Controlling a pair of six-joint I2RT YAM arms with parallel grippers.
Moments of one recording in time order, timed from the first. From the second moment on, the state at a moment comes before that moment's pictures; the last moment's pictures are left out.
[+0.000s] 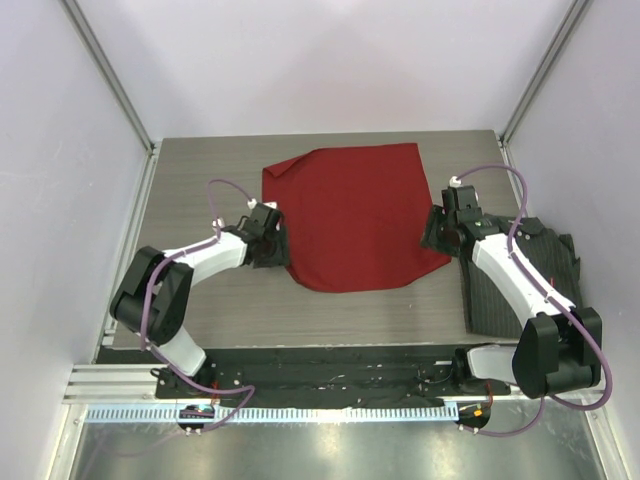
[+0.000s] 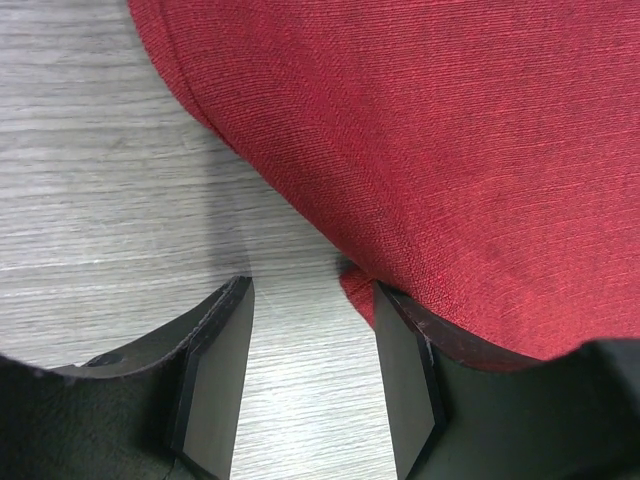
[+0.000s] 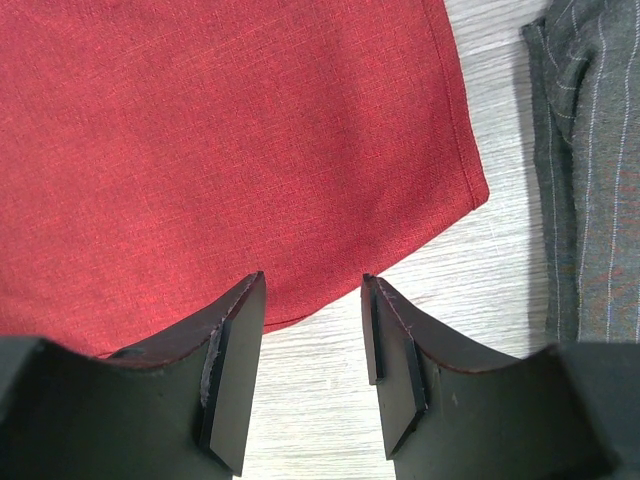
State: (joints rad) left arm -0.49 1.63 0.90 -0.30 -0.07 -0.53; right arm 0.17 1.27 0.92 -0.60 0.08 0.44
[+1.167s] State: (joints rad) left arm -0.60 1.41 0.67 -0.26 -0.20 -0.63; right arm 0.17 1.23 0.87 -0.58 0.05 0.44
